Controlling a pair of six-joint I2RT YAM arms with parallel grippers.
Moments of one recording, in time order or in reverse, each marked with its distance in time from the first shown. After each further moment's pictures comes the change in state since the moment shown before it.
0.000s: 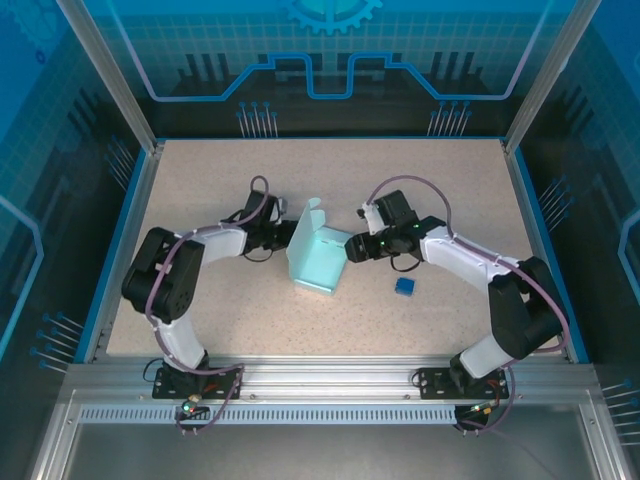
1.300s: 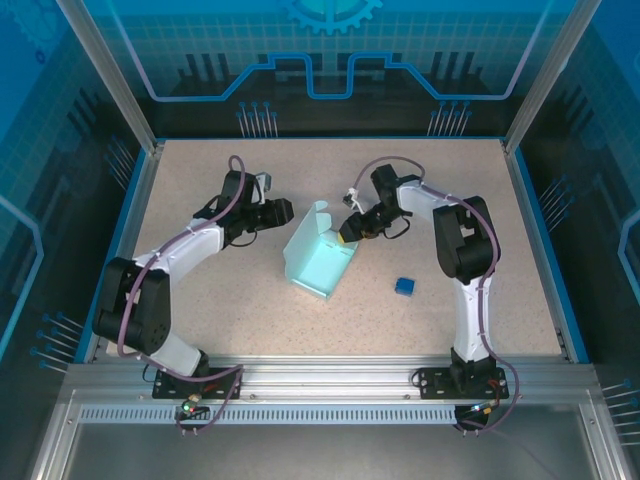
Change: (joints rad) left arm 0.061 -0.267 0.025 -0.151 -0.072 0.109; right arm -0.153 0.629 0.558 -0.350 -0.526 -0.362
